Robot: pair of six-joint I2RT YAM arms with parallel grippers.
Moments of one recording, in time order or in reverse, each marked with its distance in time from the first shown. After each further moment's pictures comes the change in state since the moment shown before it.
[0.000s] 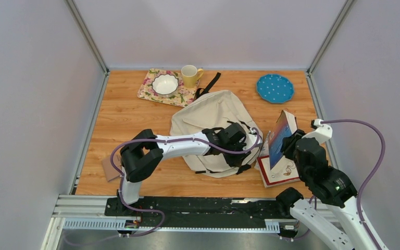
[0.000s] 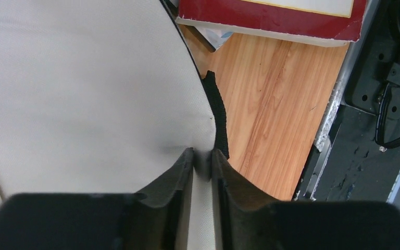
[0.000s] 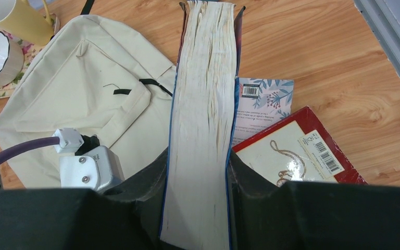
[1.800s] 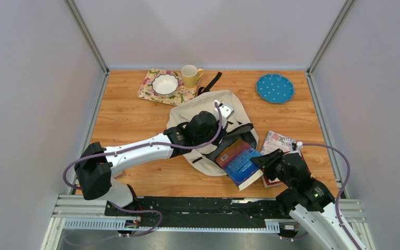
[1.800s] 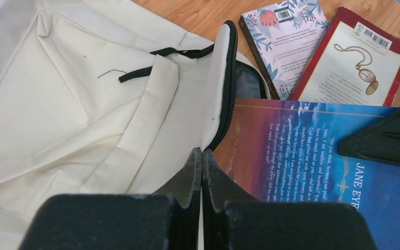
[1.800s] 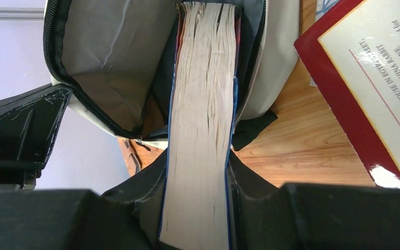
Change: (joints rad) left arm 0.078 -0.444 -0.278 0.267 -0.395 -0.190; right arm -0.005 -0.257 -0.446 0.131 -0.549 0.664
